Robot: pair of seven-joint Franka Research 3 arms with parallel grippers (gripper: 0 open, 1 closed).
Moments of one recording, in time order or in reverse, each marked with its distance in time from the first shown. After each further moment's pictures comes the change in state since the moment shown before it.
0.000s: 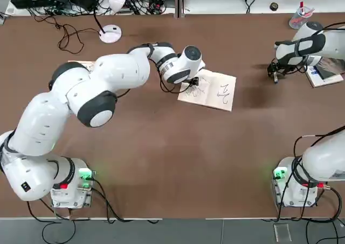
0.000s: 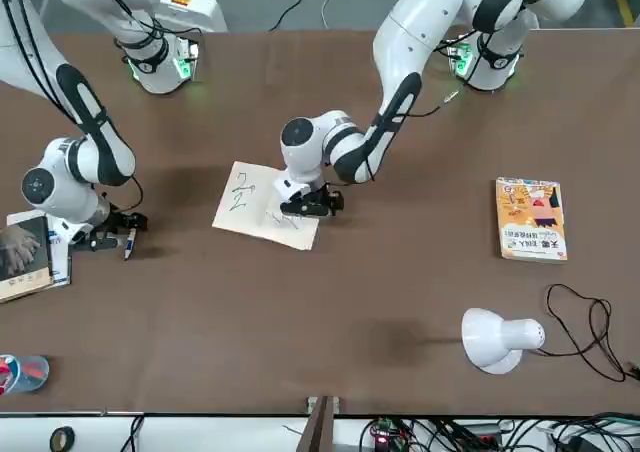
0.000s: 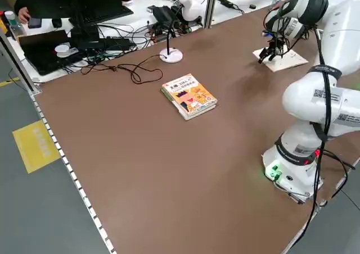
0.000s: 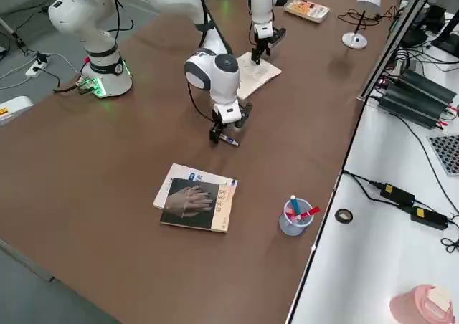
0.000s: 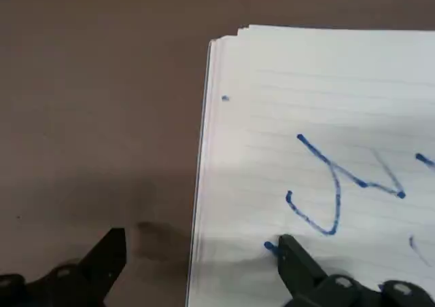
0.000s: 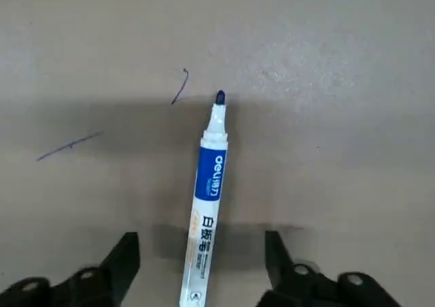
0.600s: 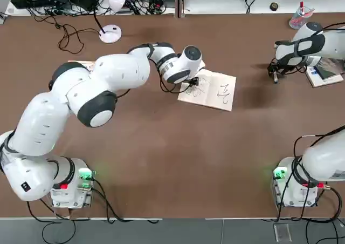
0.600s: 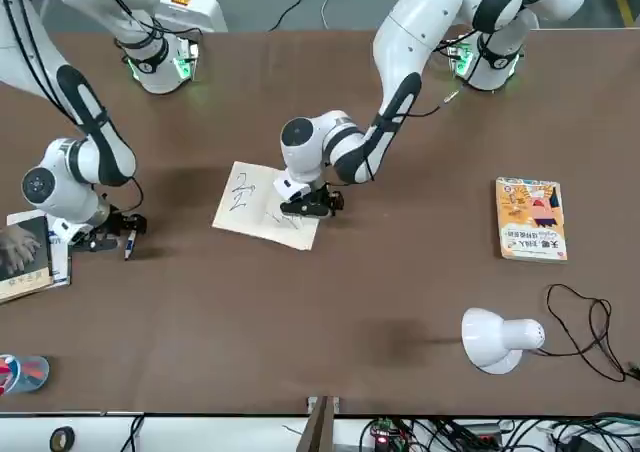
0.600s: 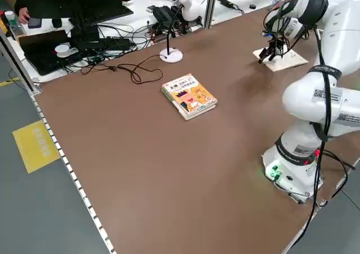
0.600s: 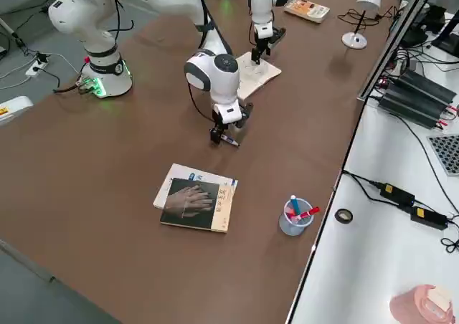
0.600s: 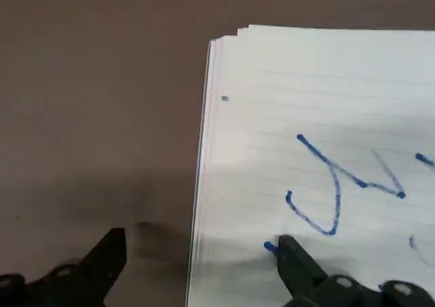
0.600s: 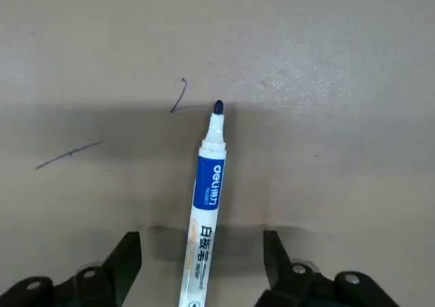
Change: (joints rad) left arm 0.000 0.000 0.000 0.000 0.000 0.001 0.000; right arm 0.000 0.013 0.000 0.000 0.000 0.036 0.000
